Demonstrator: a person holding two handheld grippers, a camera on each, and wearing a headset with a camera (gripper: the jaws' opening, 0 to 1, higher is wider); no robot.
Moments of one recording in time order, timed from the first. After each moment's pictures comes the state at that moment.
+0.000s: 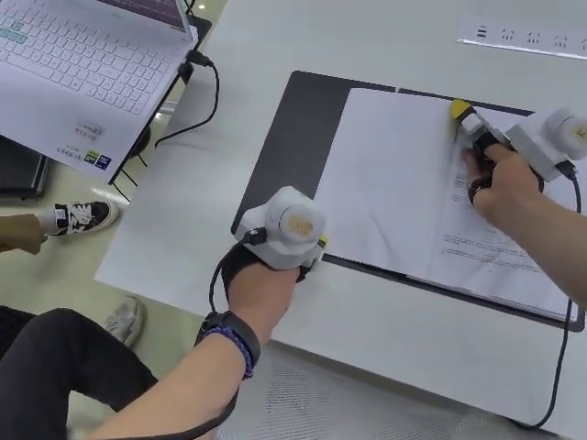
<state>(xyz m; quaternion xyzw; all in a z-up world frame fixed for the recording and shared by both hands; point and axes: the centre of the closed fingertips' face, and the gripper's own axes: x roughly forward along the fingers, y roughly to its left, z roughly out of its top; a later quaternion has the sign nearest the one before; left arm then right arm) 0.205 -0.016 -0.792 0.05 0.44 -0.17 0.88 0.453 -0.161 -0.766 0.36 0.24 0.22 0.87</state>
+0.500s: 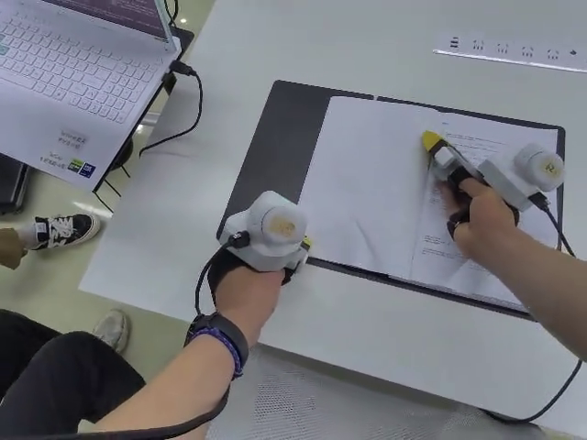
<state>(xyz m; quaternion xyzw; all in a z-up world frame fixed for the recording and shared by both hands) 0.205 -0.015 -0.791 0.03 0.44 -0.16 0.88 0.385 -0.154 -0.753 0.35 0.24 0.25 0.87</state>
